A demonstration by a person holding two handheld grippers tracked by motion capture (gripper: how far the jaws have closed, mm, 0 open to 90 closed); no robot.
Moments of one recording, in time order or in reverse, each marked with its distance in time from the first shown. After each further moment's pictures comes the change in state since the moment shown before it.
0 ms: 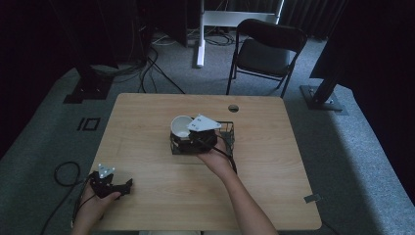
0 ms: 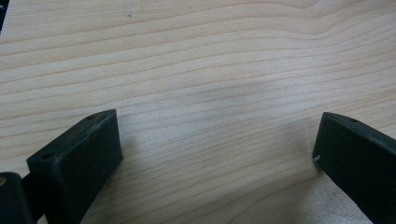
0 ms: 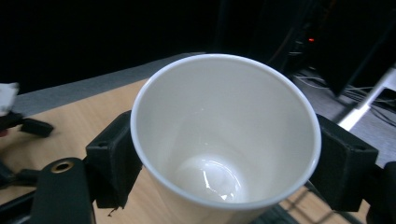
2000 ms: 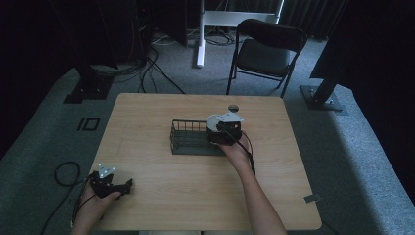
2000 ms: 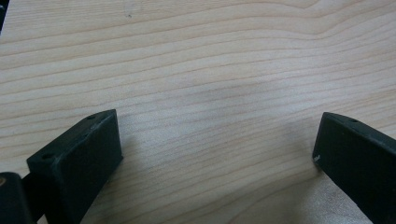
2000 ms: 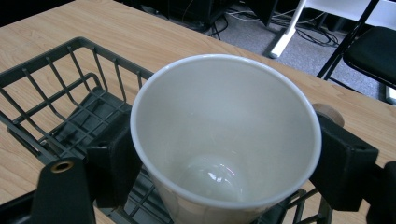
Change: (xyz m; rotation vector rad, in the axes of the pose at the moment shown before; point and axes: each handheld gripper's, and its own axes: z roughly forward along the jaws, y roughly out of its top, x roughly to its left) left arm 0.000 0.000 0.000 0.000 0.001 0.000; right arm -0.084 -0.071 0.015 0.193 -0.262 0.173
